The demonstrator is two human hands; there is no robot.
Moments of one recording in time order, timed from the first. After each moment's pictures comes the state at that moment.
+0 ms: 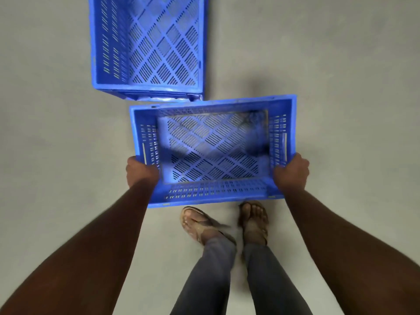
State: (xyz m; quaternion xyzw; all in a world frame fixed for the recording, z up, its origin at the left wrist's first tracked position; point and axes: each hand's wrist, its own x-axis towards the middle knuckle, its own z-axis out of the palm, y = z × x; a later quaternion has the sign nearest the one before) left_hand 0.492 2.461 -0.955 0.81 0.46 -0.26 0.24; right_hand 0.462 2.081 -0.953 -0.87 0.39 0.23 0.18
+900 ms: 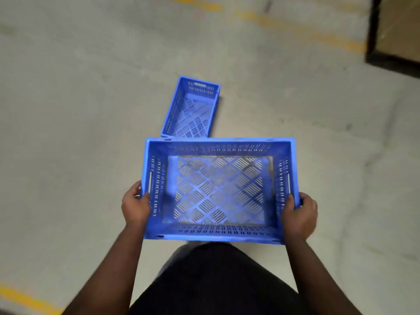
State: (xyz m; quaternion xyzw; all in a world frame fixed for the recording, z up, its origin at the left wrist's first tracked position) left_hand 0.307 2.406 -0.417 0.76 0.46 -0.01 0.46; right_hand 0.337 1.997 -0.412 -0.89 0.33 -0.06 0.30
